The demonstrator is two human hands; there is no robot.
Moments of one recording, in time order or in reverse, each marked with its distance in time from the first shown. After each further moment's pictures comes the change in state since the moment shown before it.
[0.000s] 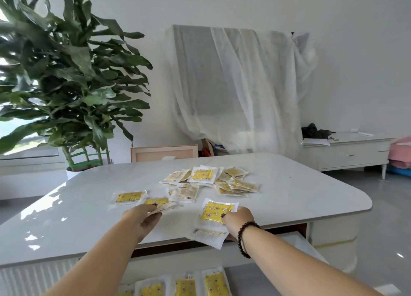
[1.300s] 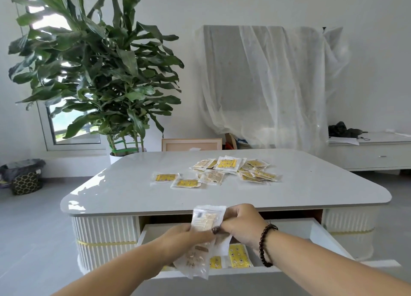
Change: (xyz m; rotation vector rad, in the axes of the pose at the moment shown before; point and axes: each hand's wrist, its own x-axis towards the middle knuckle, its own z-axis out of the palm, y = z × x) left_hand -0.173 -0.047 -0.070 0.916 -0.479 0.057; right_hand -0.164 -0.004 -0.009 -0.050 -0.426 -0.313
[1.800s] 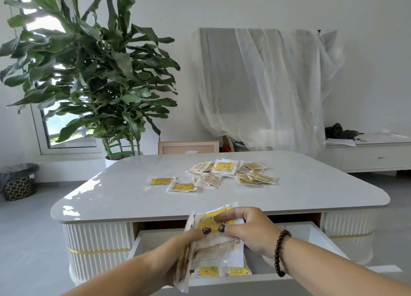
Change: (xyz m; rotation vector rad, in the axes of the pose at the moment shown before) left_hand 0.007 -0.008 0.011 -0.145 -0.066 0.071; right_hand -0.008 0.006 -0.020 0.058 0.004 -0.081
